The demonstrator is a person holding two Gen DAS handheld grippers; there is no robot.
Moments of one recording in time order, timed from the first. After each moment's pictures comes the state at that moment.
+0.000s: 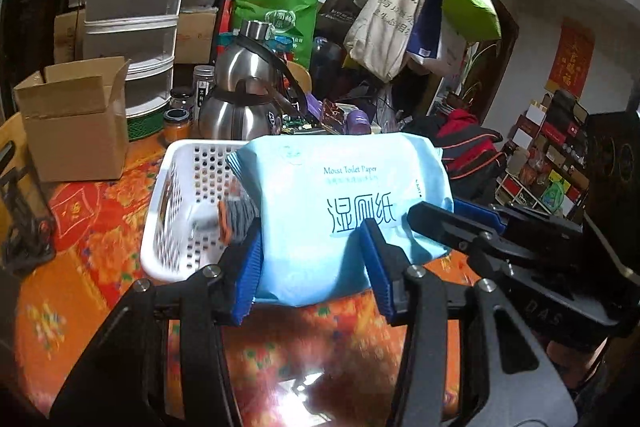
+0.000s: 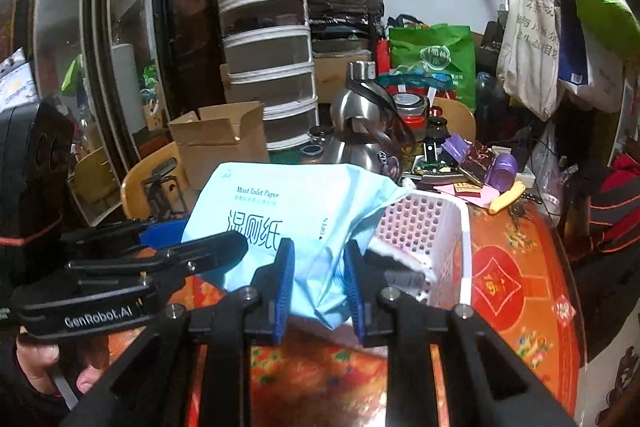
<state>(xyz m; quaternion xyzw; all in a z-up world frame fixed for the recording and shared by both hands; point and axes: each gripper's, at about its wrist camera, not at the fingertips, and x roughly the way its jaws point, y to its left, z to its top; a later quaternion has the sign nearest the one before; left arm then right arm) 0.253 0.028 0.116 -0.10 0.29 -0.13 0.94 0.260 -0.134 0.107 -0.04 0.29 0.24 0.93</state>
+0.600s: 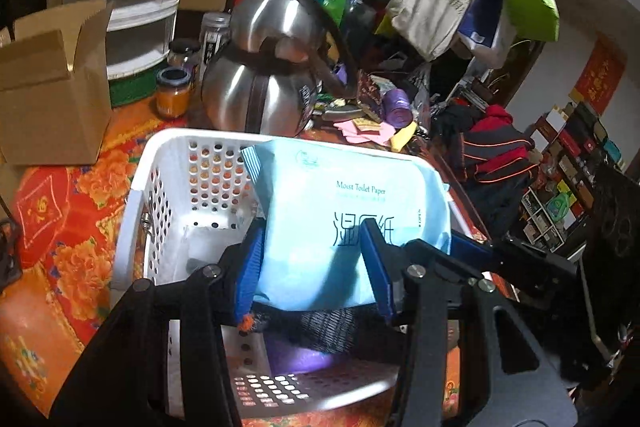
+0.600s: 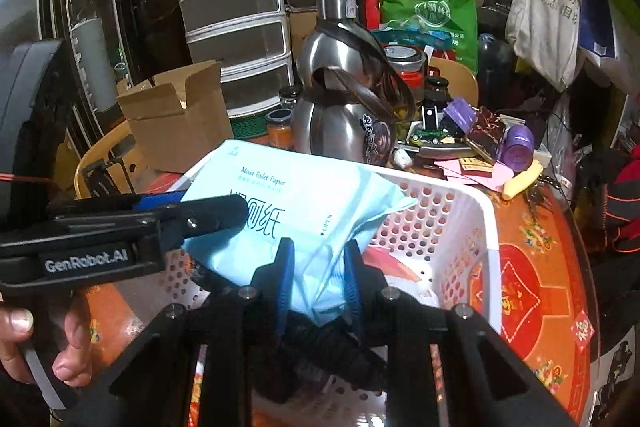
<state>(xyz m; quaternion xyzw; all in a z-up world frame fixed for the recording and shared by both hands) 0.423 0.052 0.069 -0.15 0.38 -0.11 0.91 0.368 -0.117 0.044 -0.05 0.35 0.22 0.91</state>
